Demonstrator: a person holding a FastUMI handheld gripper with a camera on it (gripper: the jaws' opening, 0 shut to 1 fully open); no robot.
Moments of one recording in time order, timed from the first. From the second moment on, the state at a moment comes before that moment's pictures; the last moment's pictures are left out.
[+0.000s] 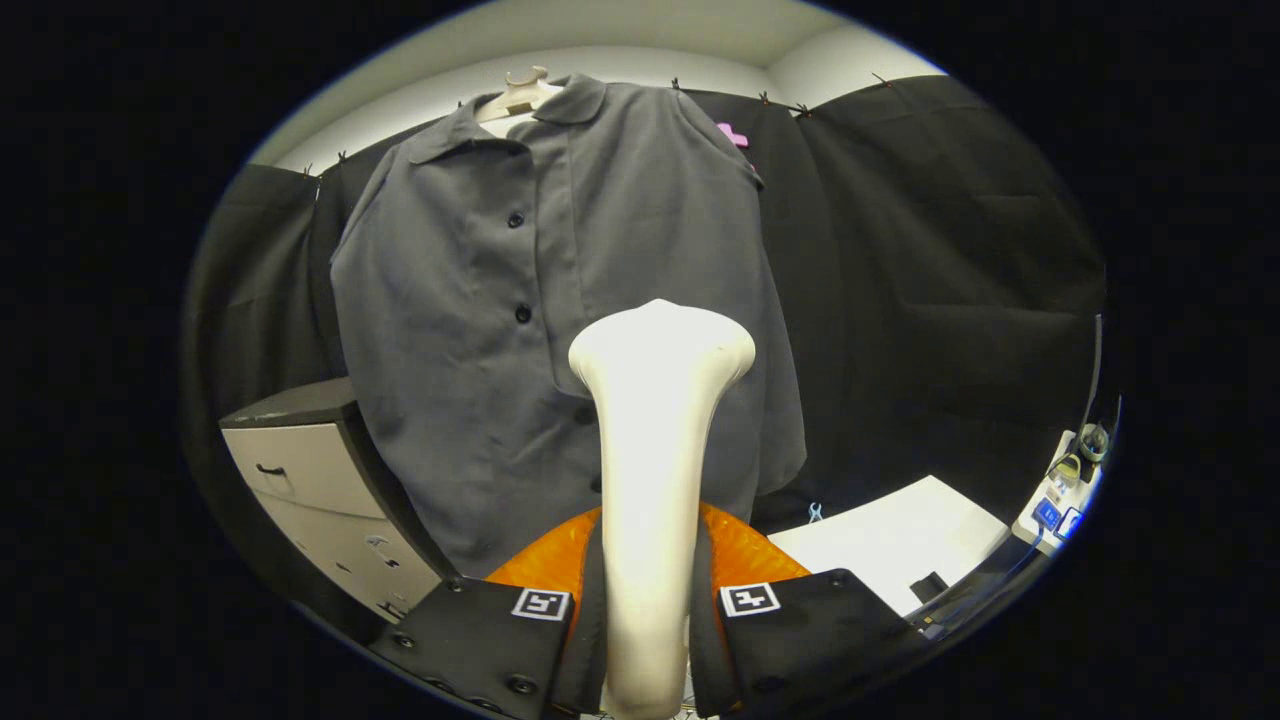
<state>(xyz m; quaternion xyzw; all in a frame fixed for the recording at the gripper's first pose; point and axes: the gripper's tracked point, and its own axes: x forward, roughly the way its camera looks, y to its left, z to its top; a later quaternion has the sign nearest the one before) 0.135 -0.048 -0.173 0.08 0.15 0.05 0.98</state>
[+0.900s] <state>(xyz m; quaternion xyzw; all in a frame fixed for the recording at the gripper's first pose) 0.050 0.054 -0.008 0.05 0.02 0.08 0.99</state>
